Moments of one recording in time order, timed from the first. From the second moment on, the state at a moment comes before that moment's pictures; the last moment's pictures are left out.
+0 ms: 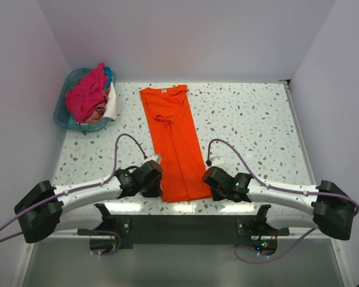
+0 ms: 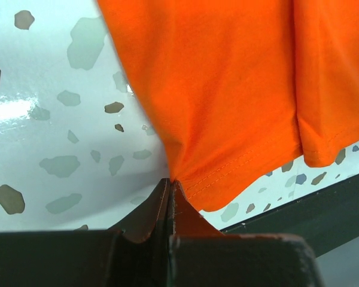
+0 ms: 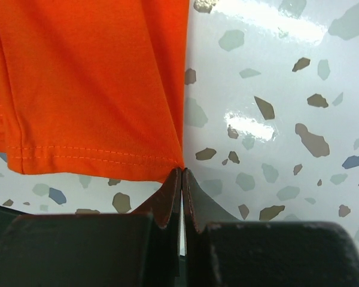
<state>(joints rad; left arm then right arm) -0.94 1.17 0.51 -0.39 -0.06 -0.92 1.07 1.16 0.57 -0.56 0.32 0.73</state>
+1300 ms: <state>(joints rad) -0.94 0.93 0.37 -0.48 0.05 -0.97 1.07 0.97 0.49 -0.44 0.17 0.88</state>
